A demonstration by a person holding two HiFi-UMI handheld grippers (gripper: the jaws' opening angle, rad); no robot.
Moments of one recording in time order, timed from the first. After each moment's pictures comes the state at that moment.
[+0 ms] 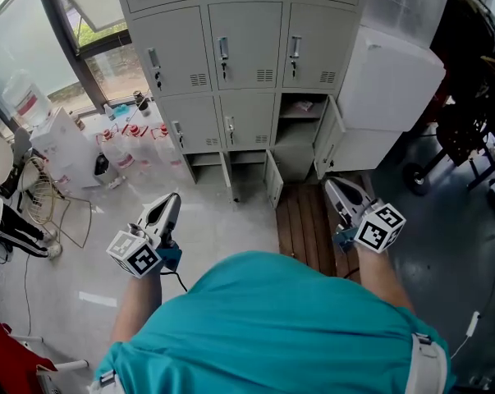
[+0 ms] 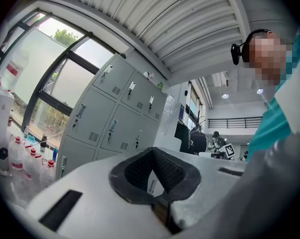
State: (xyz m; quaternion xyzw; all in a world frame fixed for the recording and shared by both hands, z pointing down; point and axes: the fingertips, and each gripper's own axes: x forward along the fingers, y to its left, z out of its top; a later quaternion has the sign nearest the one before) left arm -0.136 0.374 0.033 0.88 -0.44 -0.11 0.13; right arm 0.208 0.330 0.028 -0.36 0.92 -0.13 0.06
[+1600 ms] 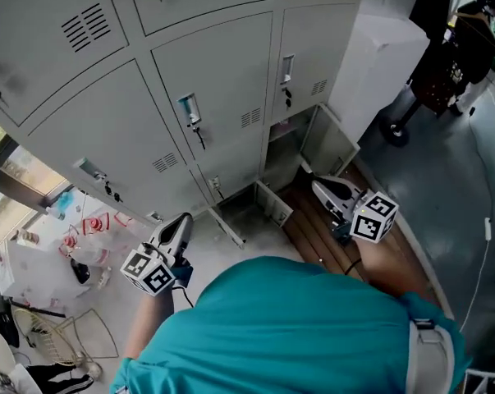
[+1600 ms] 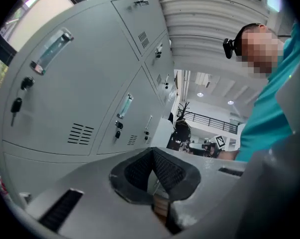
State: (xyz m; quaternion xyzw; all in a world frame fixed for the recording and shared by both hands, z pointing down) left arm -0.198 -0.052 0.105 0.96 -0.21 -0.04 0.20; right arm 0.090 0.013 0.075 -0.51 0.85 -0.16 0.03
